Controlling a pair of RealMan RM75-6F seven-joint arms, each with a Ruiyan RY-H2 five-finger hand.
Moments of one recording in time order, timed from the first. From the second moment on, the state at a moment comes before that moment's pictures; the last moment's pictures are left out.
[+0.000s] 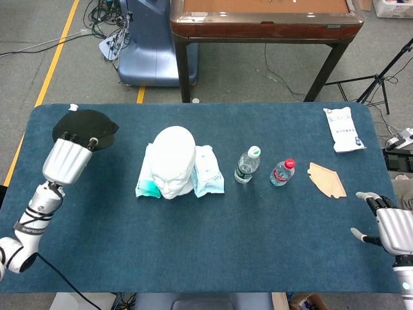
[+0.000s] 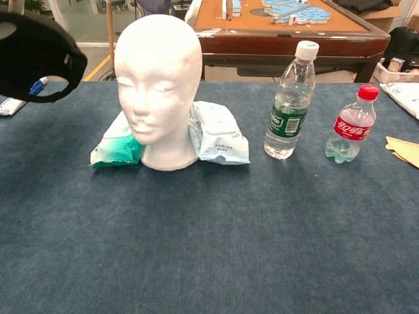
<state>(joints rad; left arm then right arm) -0.62 -1.32 -0.15 -1.10 1.60 1.40 0.37 0.08 -1.03 0.06 -1.67 -1.42 1.40 -0.08</state>
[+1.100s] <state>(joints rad) -0.36 -1.14 0.06 -1.99 1.01 1.25 1.15 0.08 -1.04 0.05 -1.67 -1.41 1.39 -0.10</state>
